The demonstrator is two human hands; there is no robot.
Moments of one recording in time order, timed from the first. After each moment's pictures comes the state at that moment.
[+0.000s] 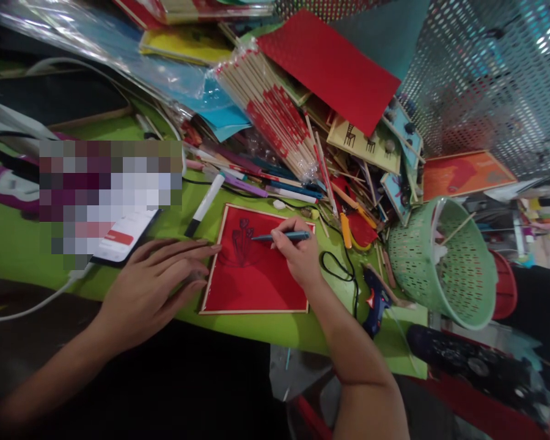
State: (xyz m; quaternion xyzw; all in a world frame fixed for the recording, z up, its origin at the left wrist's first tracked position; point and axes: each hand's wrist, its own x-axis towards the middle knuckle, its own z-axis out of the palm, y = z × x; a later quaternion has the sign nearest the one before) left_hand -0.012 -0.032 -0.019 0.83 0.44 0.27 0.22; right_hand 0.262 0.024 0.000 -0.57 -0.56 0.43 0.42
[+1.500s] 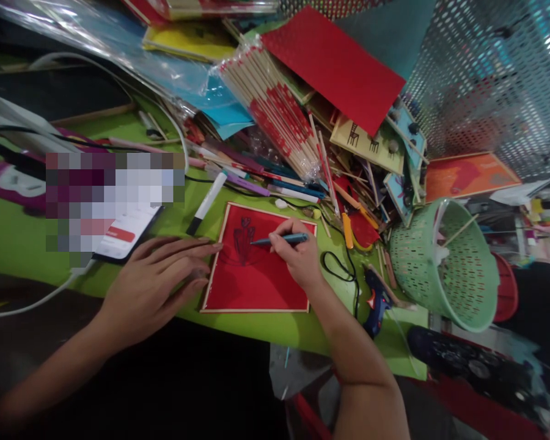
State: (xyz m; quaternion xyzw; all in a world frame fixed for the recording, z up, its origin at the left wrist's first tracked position) left_hand -0.011 -0.031 -0.018 0.83 0.43 0.29 0.21; right_hand 0.264 0.022 0.000 -0.56 -0.59 0.44 0.39
